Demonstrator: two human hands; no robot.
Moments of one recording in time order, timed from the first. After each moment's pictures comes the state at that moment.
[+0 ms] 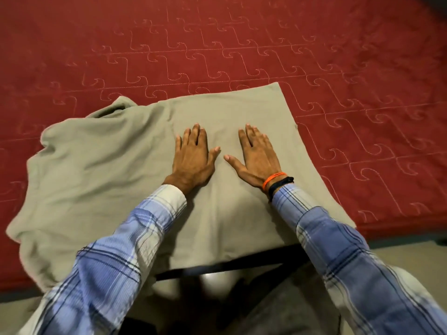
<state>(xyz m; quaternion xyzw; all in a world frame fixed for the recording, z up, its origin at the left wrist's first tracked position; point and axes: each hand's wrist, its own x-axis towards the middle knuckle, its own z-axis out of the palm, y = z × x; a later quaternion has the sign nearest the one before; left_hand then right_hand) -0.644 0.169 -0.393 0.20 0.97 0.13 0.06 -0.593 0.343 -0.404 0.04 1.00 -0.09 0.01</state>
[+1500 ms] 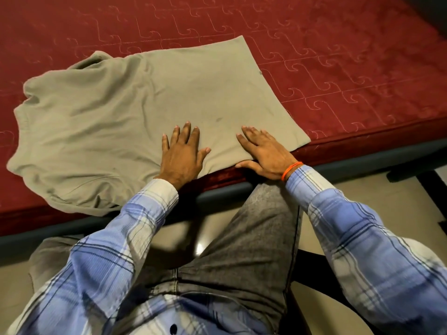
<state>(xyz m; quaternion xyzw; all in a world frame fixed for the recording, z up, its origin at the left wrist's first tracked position) -0.487 0.128 -0.401 0.26 0.96 0.11 0.06 -0.403 0.359 -0.388 -0.07 0.99 -0.05 0.09</state>
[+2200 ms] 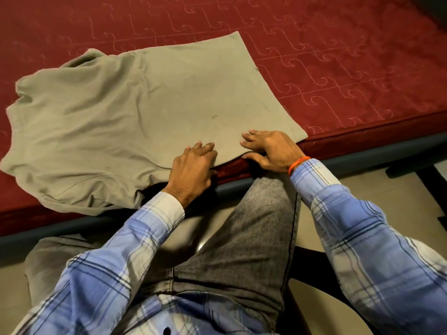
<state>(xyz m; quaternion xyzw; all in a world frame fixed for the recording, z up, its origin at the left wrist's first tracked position) -0.441 0.139 -0.376 0.37 0.92 0.08 0.07 -0.393 0.379 -0.379 -0.11 0.98 -0.13 0.01</state>
